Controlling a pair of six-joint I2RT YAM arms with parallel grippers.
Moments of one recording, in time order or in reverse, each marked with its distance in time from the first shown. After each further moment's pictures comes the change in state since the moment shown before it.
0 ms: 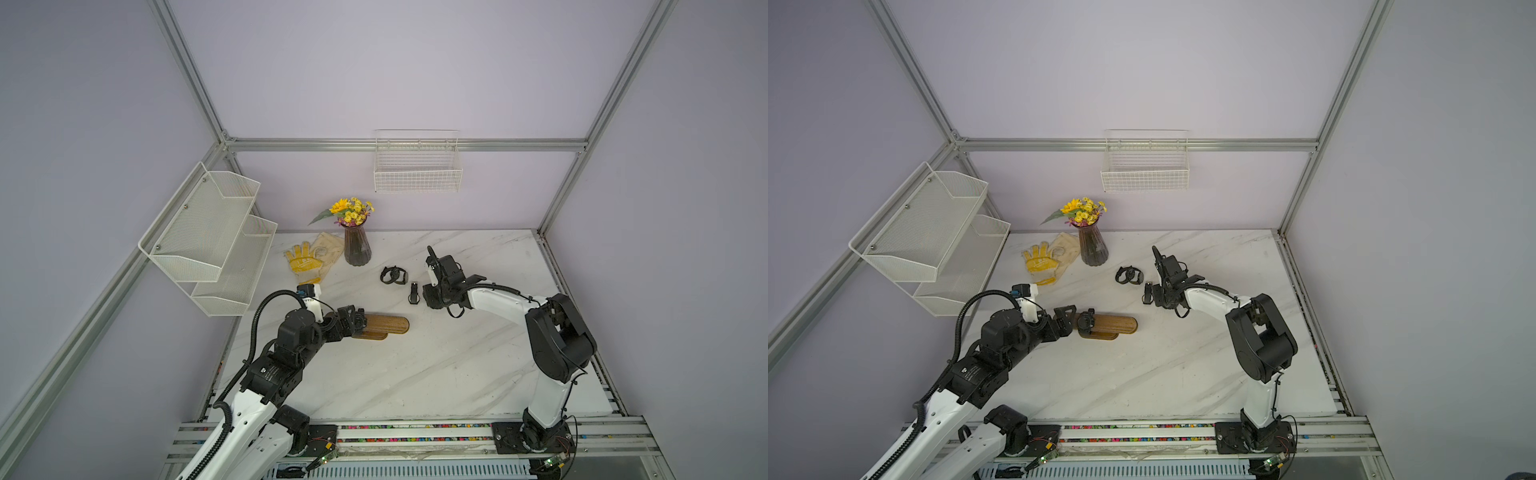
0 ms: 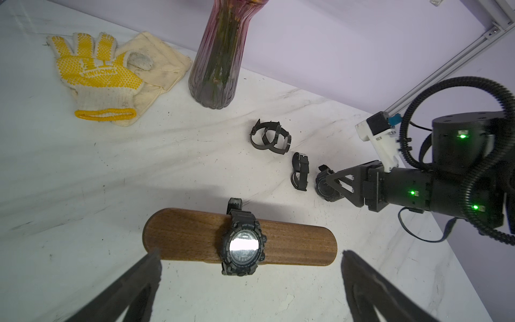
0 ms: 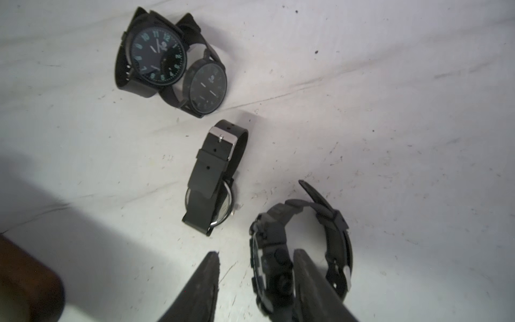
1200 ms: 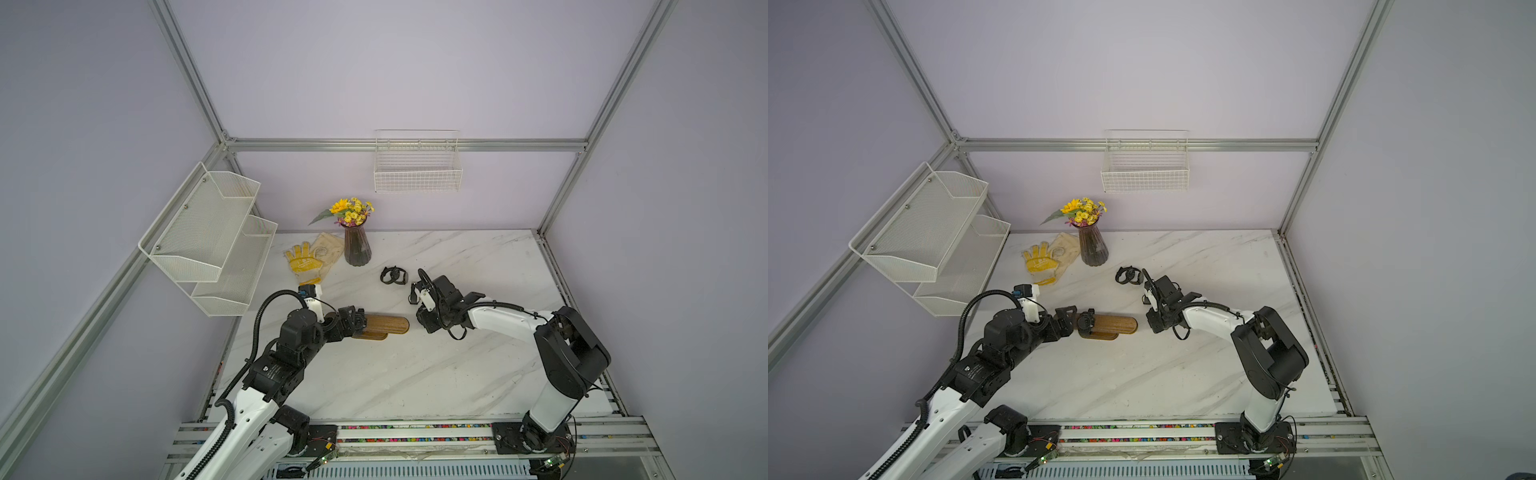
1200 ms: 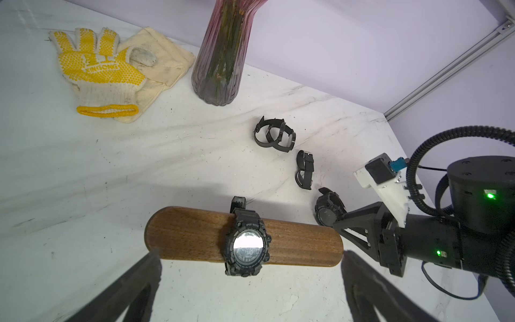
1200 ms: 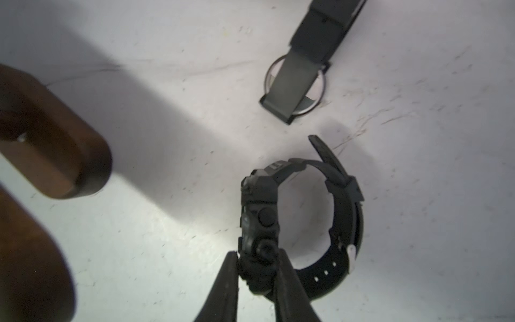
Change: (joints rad) left arm 0.000 0.023 -0.019 0.008 -0.009 0.000; right arm 0.139 -0.159 -0.207 -0.051 -0.117 -0.067
